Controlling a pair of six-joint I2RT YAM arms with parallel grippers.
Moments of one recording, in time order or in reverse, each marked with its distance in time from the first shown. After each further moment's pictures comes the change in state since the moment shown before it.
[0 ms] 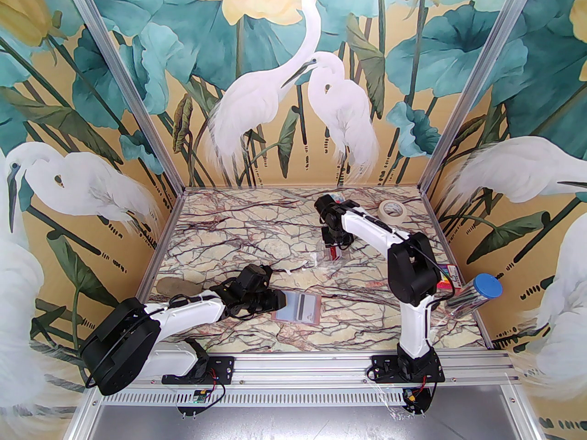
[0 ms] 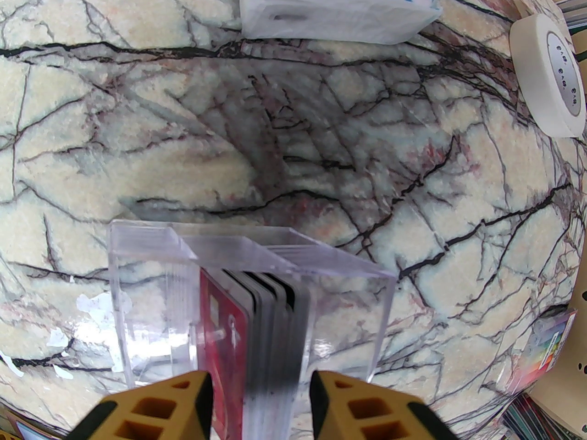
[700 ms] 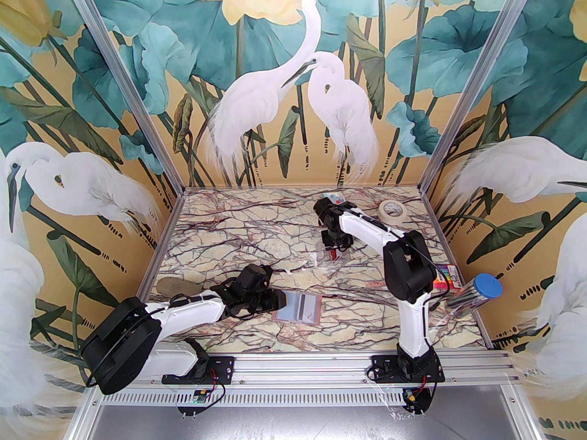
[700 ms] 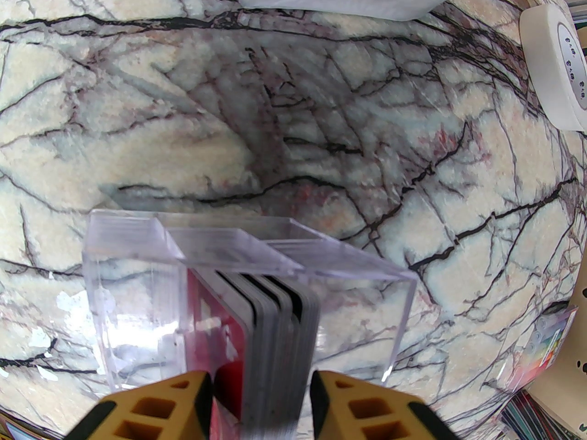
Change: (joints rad) left arm 0.001 0.006 0.000 0.011 0.002 0.000; right arm 0.000 0.025 0.000 -0.019 0.004 0.000
